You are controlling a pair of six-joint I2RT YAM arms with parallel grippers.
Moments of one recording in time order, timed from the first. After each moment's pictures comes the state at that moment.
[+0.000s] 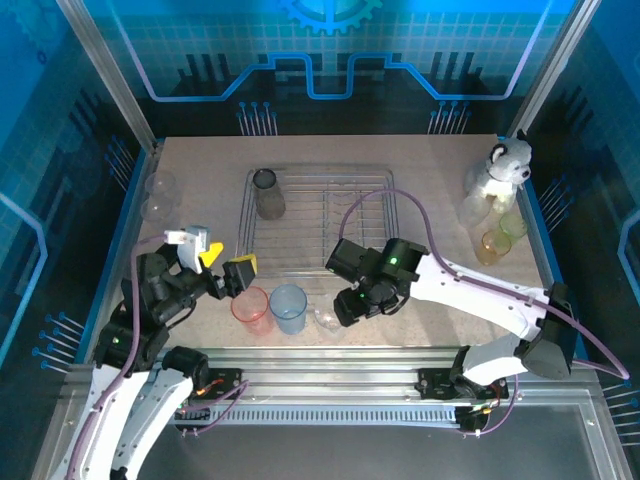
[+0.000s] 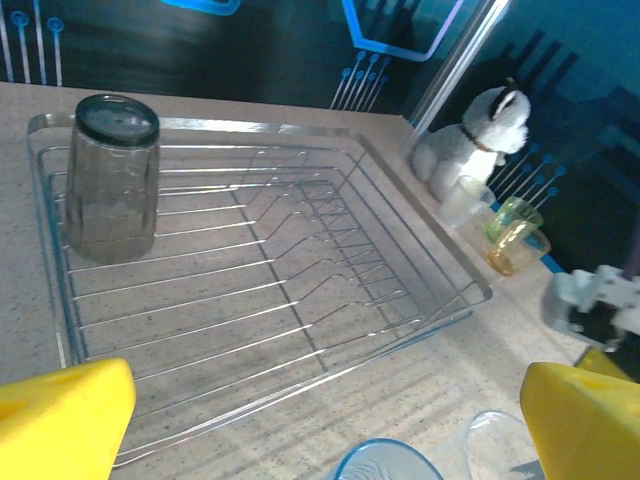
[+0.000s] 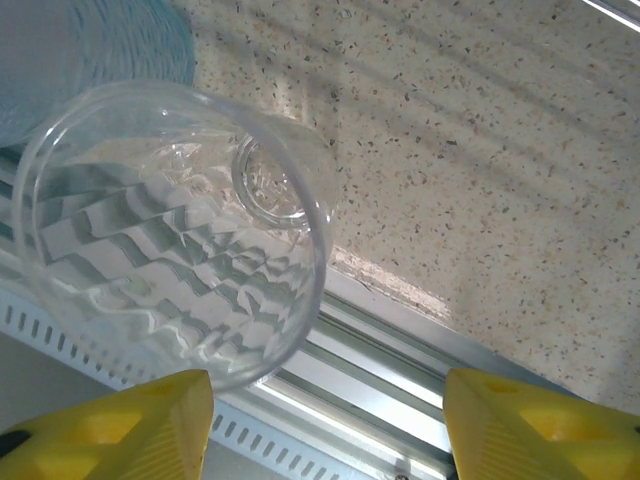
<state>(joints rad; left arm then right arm) -0.22 0.41 0.71 -0.58 0.36 -0.31 1.06 1.41 1.27 -1.23 -0.02 0.64</state>
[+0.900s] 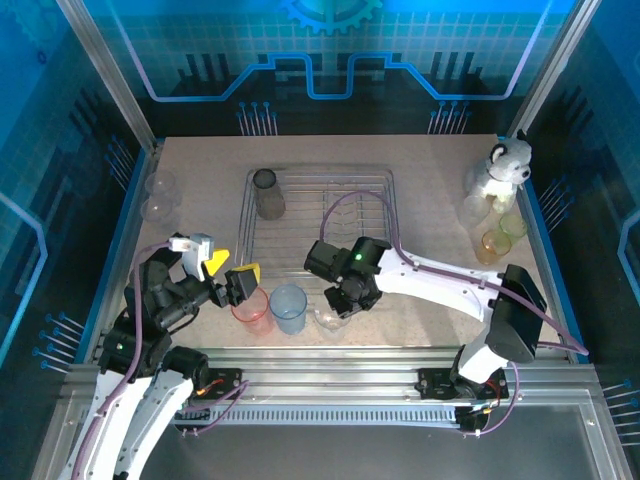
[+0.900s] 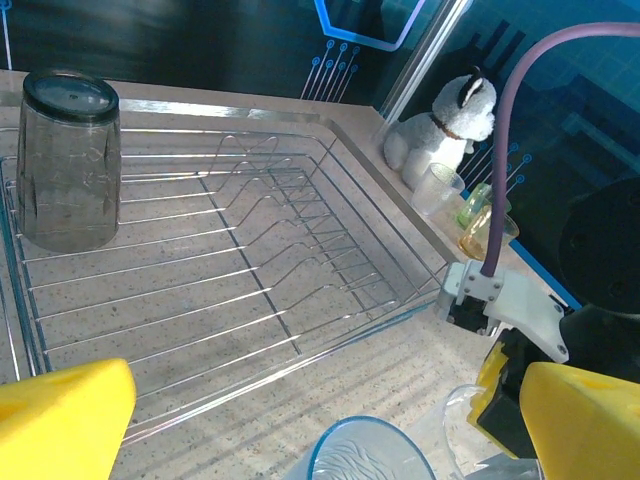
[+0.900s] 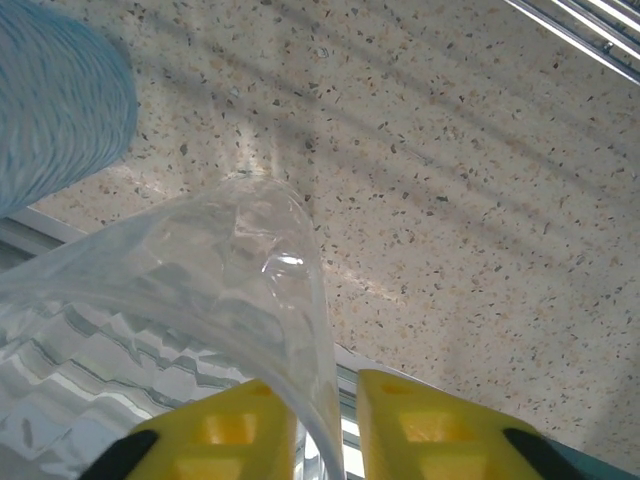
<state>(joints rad) -0.22 0.37 0.65 -0.55 0.42 -0.32 1.06 1.60 1.32 -1.19 0.05 0.62</state>
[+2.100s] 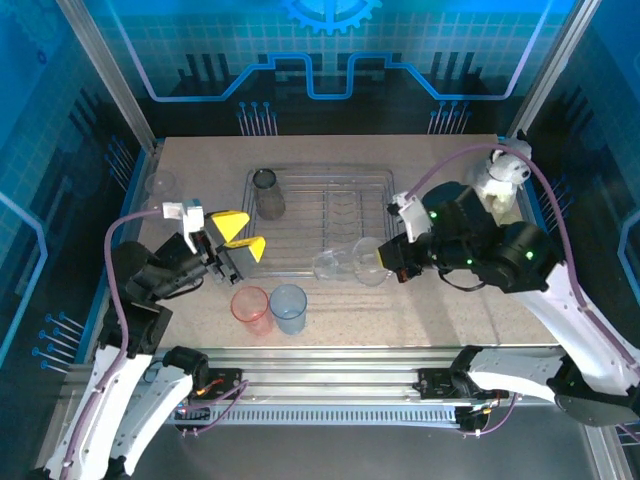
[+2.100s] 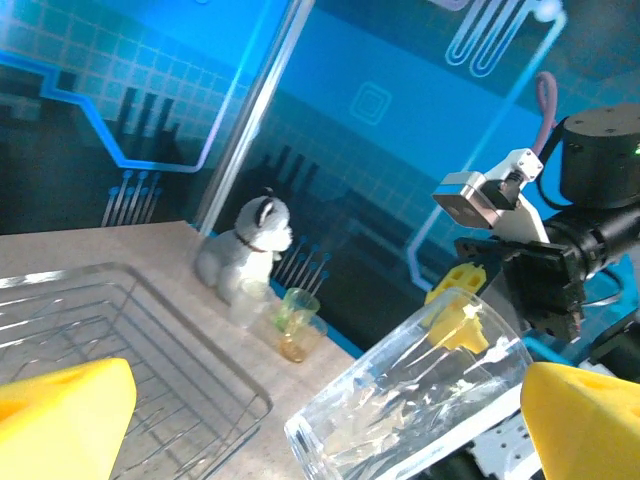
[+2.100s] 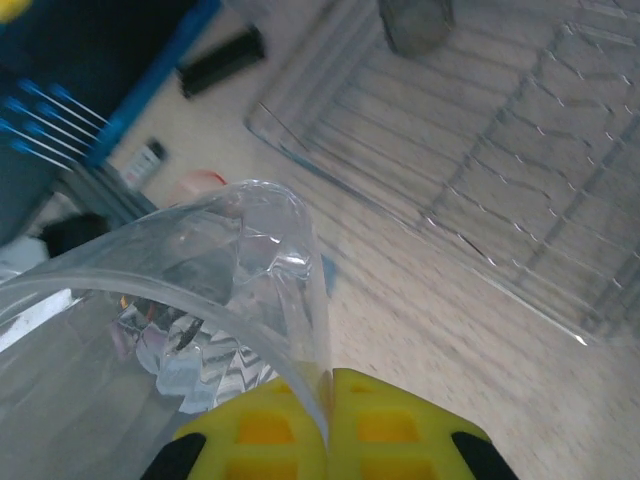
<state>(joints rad) -0.22 0.57 0.79 -0.05 0.74 -0.60 0.76 1.07 1.54 -1.19 -0.20 0.34</state>
